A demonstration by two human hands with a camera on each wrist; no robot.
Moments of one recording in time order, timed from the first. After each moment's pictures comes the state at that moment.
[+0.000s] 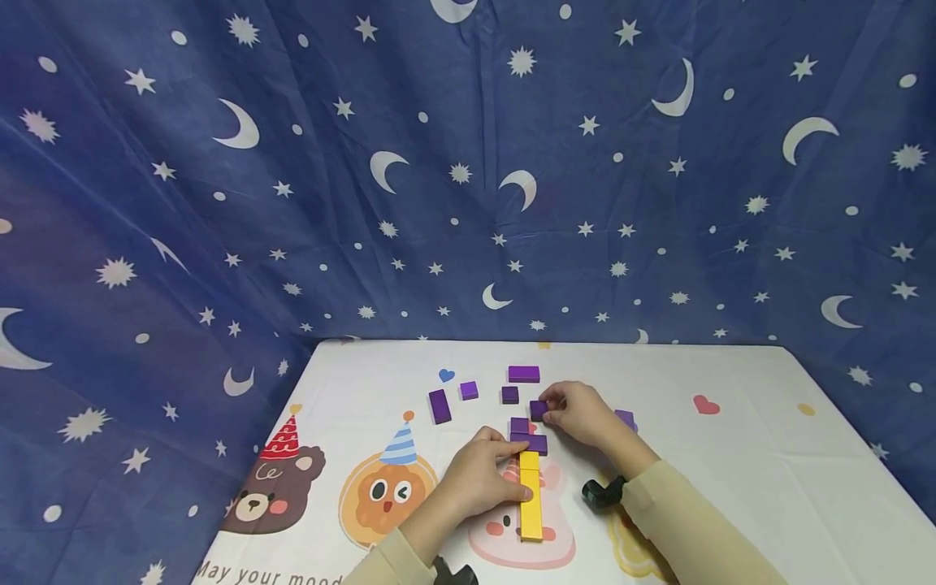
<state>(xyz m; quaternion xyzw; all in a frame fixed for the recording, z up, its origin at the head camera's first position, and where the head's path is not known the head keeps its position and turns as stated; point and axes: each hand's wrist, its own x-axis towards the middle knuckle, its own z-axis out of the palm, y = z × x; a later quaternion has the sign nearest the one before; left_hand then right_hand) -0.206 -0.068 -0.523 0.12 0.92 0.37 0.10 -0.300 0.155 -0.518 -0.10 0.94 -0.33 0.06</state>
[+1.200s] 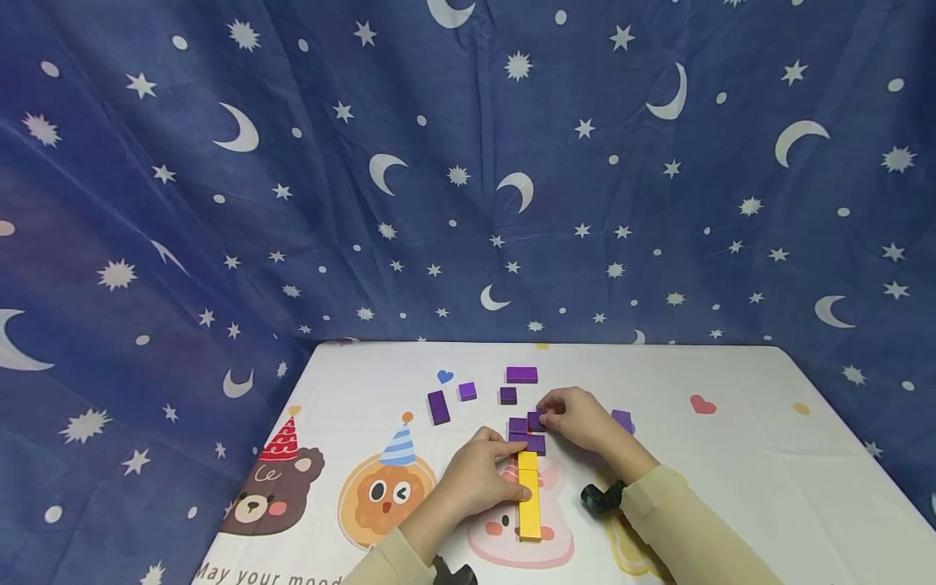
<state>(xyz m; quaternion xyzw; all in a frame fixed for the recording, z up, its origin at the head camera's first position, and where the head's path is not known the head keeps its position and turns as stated) -0.205 -0.068 -0.518 0.12 0.92 0.37 0.09 -0.292 0.158 -0.523 -0.11 0.93 -0.35 0.07</state>
